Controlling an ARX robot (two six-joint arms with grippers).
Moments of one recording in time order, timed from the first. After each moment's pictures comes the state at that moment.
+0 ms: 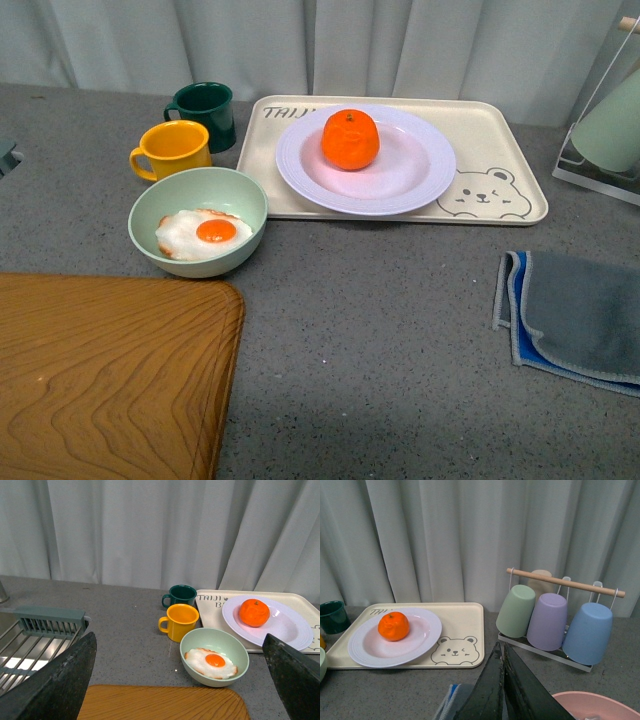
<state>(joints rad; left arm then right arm) 0.00 0.00 0.02 0.00 0.00 -0.01 0.00 0.19 0.01 0.19 0.00 0.00</state>
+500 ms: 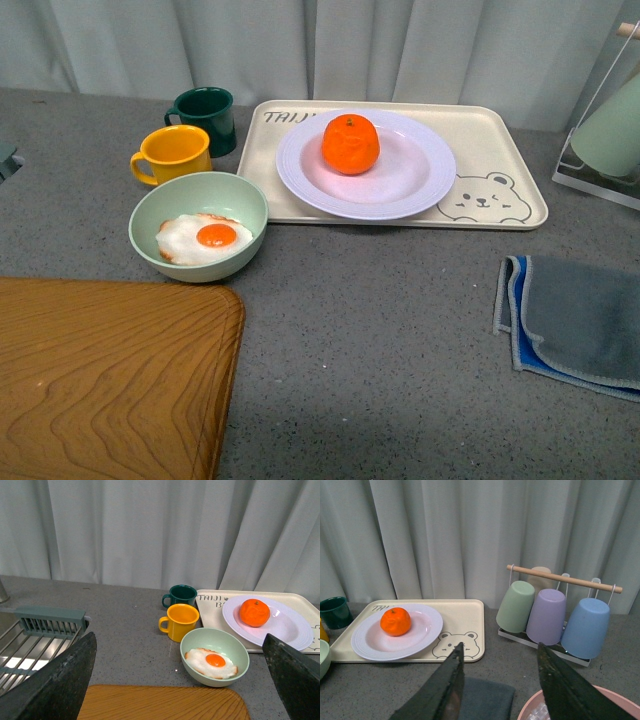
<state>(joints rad) 0.00 0.00 0.02 0.00 0.00 0.00 0.00 0.00 0.01 0.00 0.00 0.00</state>
